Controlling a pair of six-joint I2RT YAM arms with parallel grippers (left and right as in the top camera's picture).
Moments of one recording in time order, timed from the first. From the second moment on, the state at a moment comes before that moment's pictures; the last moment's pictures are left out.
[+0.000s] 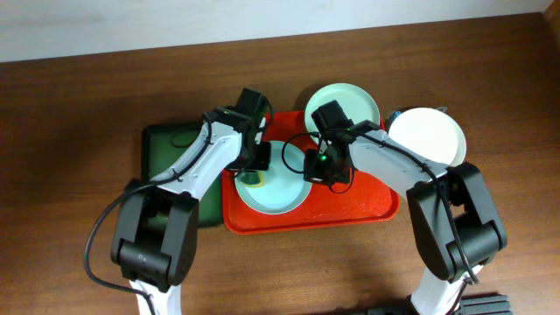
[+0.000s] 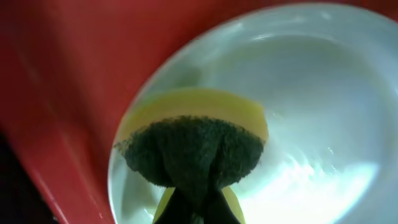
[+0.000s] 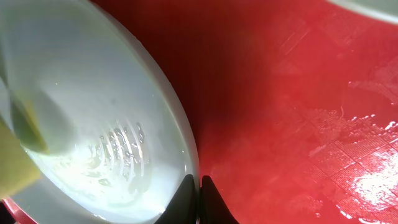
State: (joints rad) left arm -0.47 2.07 1.53 -0.89 0.04 -0.26; right arm 0.35 1.89 1.18 -0.66 -0.29 0.55
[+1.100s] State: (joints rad) left arm -0.47 2.05 1.40 -0.67 0.14 -0.32; right arm 0.35 1.89 1.17 -0.66 -0.29 0.55
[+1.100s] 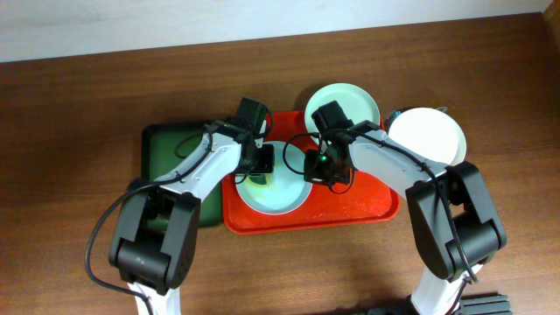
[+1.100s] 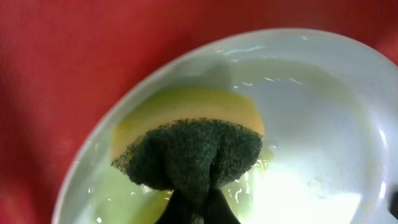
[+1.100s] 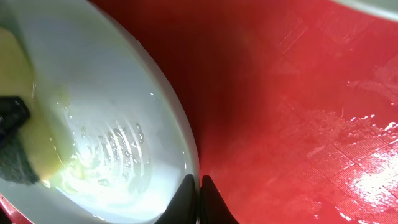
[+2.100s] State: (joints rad) left arm -0.44 2.03 1.48 -0.84 0.41 -0.27; right arm 0.35 1.89 1.17 -0.65 -0.29 0.55
